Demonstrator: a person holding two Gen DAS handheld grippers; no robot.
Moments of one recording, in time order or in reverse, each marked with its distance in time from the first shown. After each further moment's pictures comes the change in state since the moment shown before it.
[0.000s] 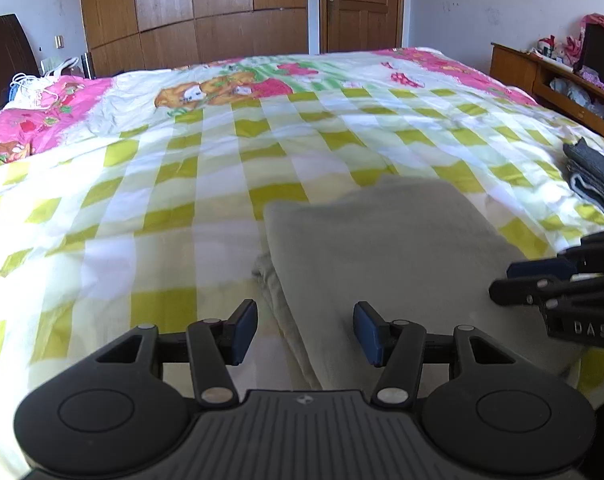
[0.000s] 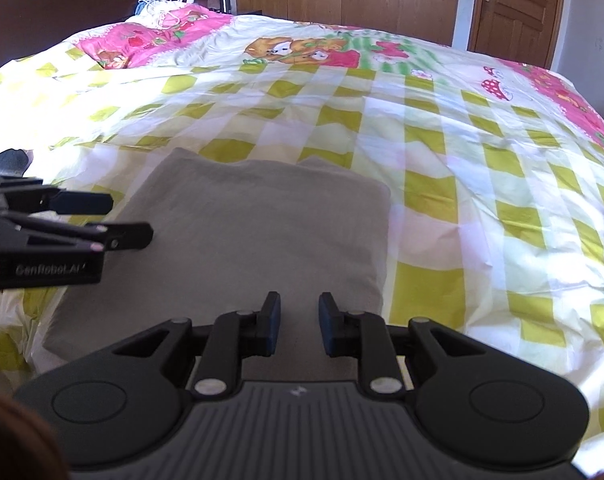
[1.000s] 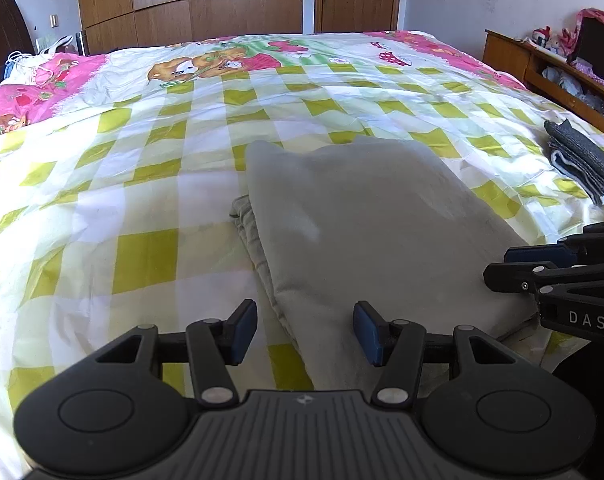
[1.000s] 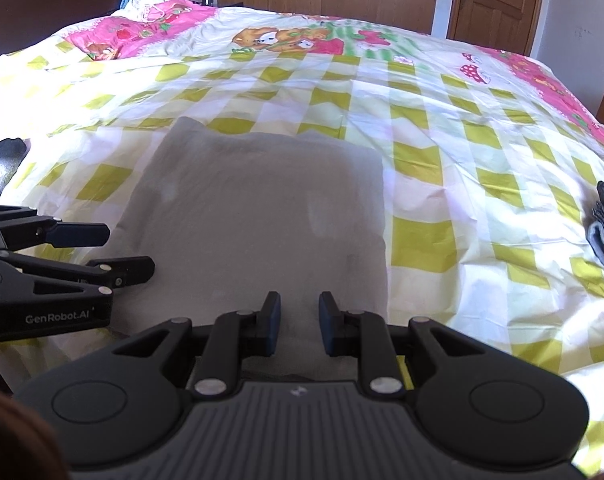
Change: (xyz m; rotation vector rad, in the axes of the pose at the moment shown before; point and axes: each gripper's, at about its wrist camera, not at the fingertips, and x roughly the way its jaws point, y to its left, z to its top) left arm -0.017 -0.010 -0.024 -0.020 0.048 -0.033; right arm -0.022 0.018 -0.022 0.033 0.026 -0.057
